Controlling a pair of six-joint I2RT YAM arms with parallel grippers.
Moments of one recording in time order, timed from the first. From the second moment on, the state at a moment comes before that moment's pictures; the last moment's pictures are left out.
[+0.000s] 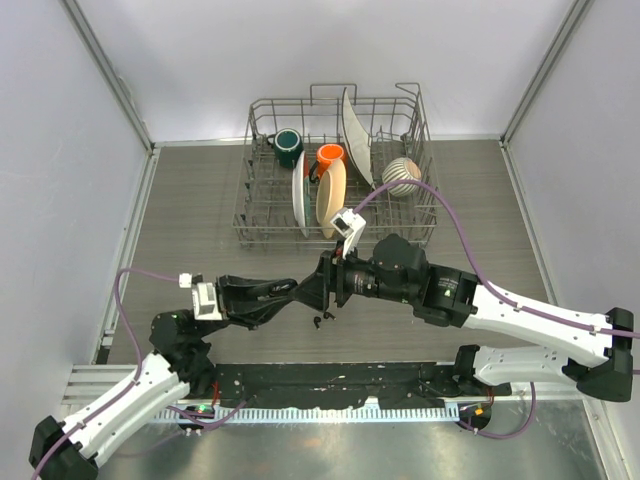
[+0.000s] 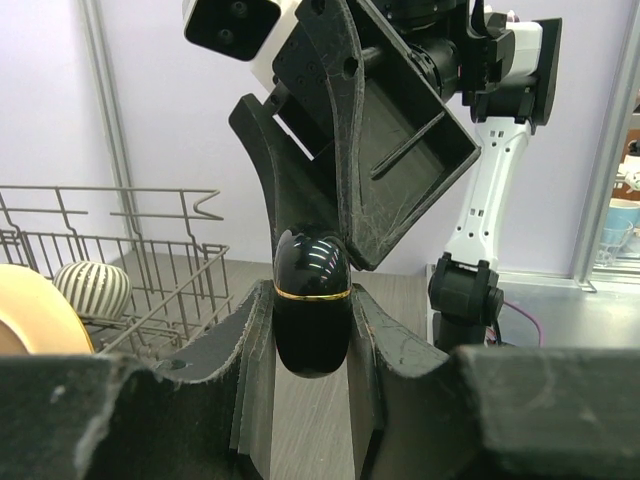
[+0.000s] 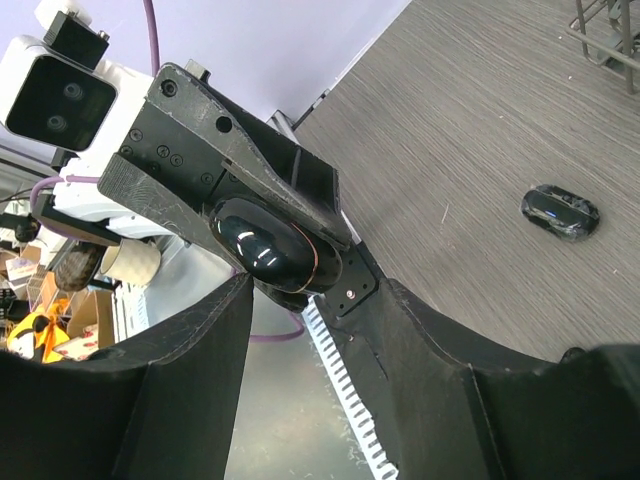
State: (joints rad) left arm -0.71 0.40 0.12 0.89 0.53 -0.31; right arm 1.16 1.08 1.02 -0.16 -0.07 0.66
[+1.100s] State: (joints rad) left arm -0.71 0.44 0.20 0.95 0.79 -0.43; right arm 1.13 1.05 1.04 -0.11 0.06 0.72
